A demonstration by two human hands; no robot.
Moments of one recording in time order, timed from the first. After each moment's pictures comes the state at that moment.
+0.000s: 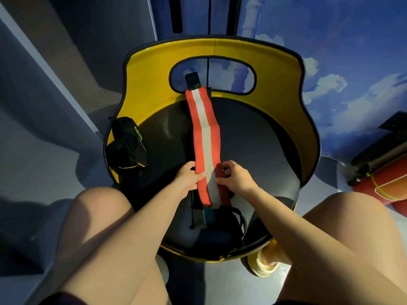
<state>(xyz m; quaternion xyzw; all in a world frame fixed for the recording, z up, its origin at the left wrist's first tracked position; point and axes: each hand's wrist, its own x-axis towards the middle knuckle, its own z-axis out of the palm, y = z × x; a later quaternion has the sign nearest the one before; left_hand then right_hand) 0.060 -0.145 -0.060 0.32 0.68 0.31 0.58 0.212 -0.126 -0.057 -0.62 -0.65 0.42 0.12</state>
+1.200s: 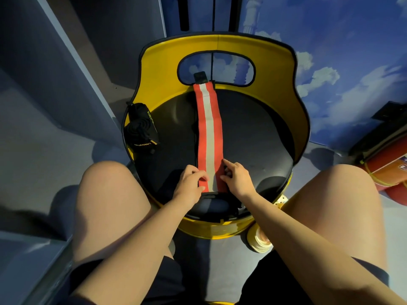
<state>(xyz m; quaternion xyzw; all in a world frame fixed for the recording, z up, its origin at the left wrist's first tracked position) 0.067 -0.255 -0.072 0.61 0.71 0.19 0.29 0.221 -0.206 -0.079 -0.60 -0.71 0.33 0.18</state>
